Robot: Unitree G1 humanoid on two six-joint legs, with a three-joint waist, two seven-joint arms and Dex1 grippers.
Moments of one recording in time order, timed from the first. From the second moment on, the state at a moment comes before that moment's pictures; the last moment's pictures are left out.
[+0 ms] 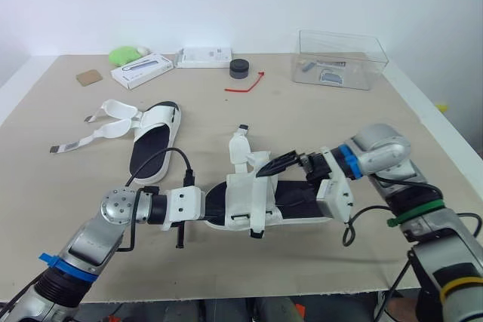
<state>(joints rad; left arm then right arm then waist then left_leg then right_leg) -0.24 0.67 -0.27 -0.21 -0.16 0.03 -1.10 -0.76 -0.78 0.38 0.33 0.29 -0.99 1.47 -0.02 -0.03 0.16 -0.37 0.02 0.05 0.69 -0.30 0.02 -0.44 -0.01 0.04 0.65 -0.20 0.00</state>
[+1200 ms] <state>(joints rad) -0.29 0.66 -0.27 -0.15 -0.19 0.04 -1.16 -0.31 -0.93 0.19 -0.54 1.15 0.96 0.61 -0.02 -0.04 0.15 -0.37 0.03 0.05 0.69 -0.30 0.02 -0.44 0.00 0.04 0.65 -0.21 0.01</state>
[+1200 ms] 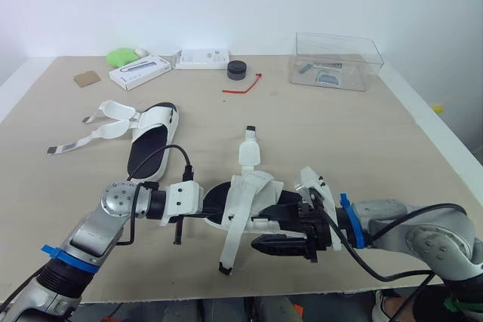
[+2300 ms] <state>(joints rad) -0.31 0.63 -0.28 -0.11 -0.18 0.03 -1.15 -0.36 -0.90 0.12 -0.53 1.15 1.22 0.92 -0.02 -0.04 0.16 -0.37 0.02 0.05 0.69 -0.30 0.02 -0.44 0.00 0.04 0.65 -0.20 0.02</state>
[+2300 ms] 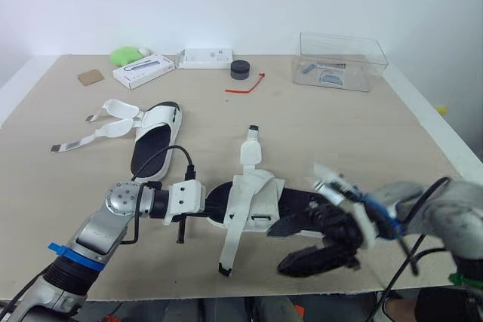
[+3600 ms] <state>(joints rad) -0.36 0.60 -0.27 0.01 -0.13 -0.07 -1.10 -0.44 -0.42 0.16 -0.39 0.98 1.41 0.55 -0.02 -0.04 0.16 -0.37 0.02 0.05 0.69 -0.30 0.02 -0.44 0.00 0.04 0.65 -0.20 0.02</state>
